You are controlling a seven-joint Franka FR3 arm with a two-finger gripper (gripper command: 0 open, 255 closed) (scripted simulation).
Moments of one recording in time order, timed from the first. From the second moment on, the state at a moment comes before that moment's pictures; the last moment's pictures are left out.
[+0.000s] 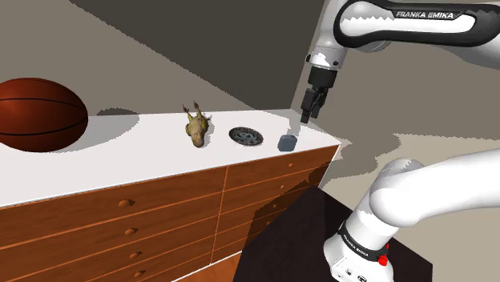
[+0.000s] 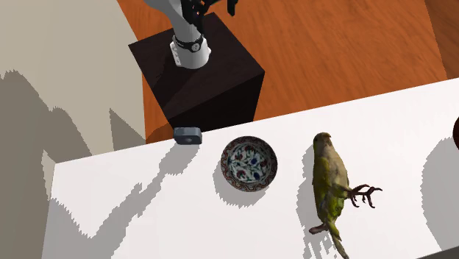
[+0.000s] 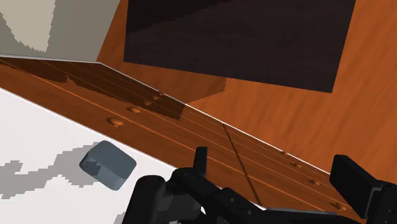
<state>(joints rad) -0.02 -0.74 -0.06 -2.44 0.02 1.60 -0.17</state>
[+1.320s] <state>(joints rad) -0.10 -0.21 -0.23 -2.39 -0.08 2.12 -0.33</state>
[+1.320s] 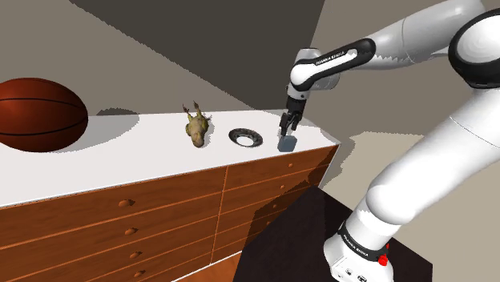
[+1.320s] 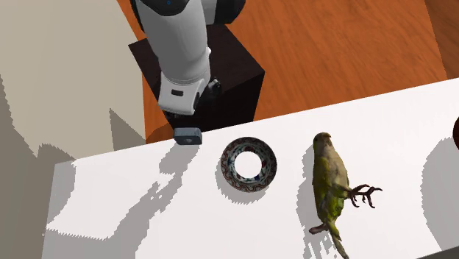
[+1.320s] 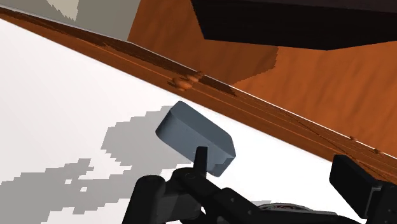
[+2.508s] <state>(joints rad) -0.13 0.04 -0.27 -2.35 -0.05 2.34 -0.40</state>
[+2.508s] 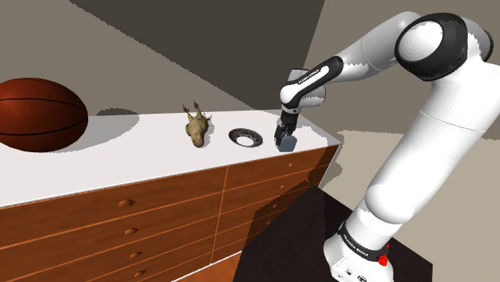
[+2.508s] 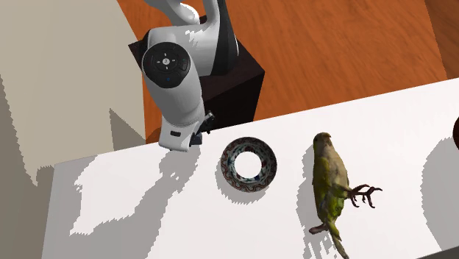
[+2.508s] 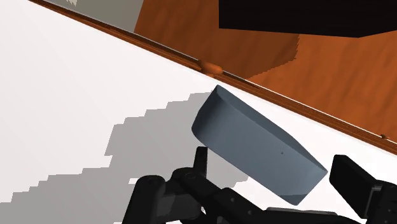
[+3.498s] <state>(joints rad) -0.13 0.01 -0.27 -2.35 -0.05 2.31 -0.40</state>
